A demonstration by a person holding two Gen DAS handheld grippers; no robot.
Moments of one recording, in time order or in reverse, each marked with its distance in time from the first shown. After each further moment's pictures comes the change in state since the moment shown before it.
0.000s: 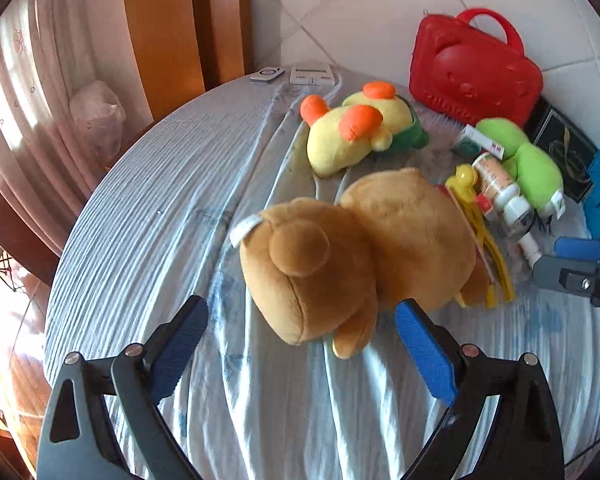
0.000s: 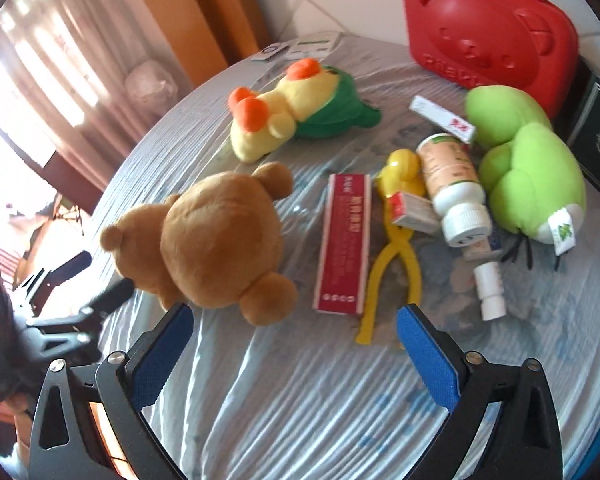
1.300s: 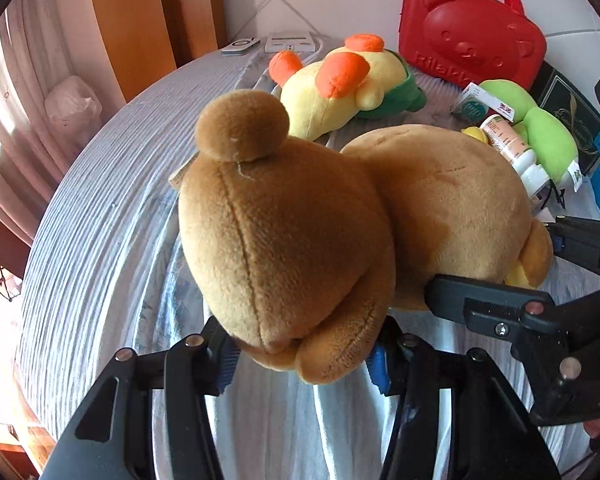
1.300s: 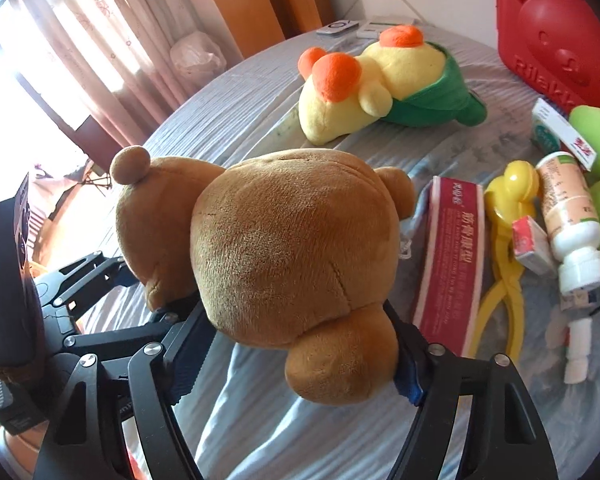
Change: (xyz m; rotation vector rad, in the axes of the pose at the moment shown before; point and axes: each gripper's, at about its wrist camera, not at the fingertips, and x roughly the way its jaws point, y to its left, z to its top) left arm 0.038 -0.018 -0.002 0.047 0.054 -0.046; right arm 0.065 0.036 0.010 -0.123 0.010 0.120
